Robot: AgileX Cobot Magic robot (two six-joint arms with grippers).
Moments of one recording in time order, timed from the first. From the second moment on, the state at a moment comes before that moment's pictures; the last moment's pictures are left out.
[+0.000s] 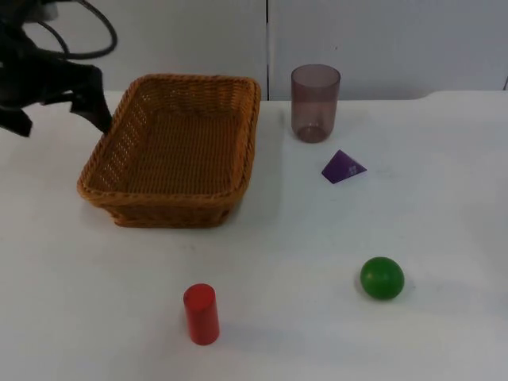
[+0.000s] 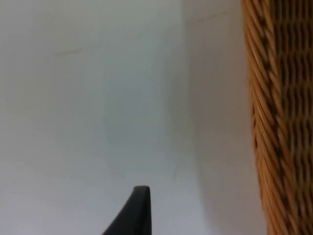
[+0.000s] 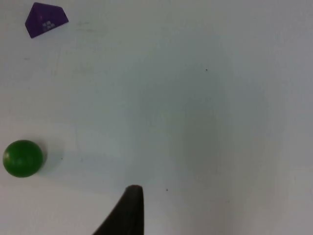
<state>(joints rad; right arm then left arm) 0.01 0.94 -0.73 -0.02 0.75 0.01 0.01 2.07 -1.43 -0.34 0.62 0.34</state>
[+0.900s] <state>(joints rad) 0.01 0.94 -0.73 -0.02 0.74 0.01 -0.02 2.35 -1.71 -0.40 0.74 0.29</state>
